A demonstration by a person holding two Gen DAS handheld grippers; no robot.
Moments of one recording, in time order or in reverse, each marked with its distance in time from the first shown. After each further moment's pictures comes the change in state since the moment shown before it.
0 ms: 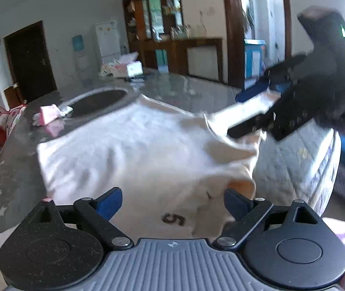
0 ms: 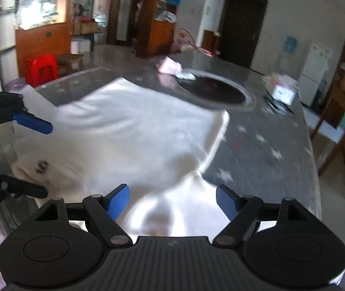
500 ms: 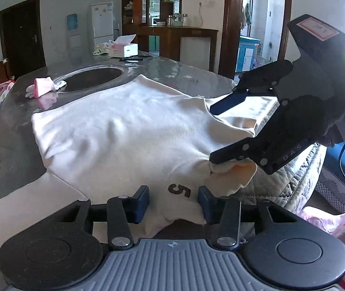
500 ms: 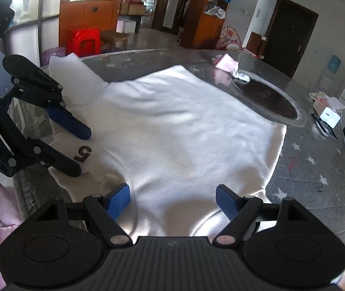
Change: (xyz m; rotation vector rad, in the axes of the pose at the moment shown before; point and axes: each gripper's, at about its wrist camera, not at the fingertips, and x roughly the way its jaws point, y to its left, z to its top) left arm -0.001 0.024 -0.016 -0.065 0.093 -0.097; right arm 0.022 0.049 0.003 -0.176 0.045 0.124
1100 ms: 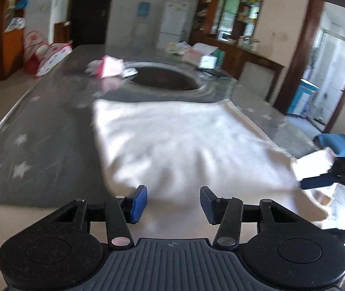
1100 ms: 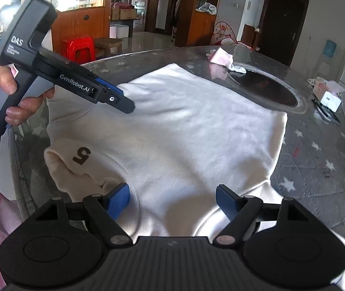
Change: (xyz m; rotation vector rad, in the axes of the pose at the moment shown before) left arm 0.025 0.088 0.021 -0.329 -0.071 0.173; right arm 0.008 -0.007 -0.004 0.086 0.007 0.031
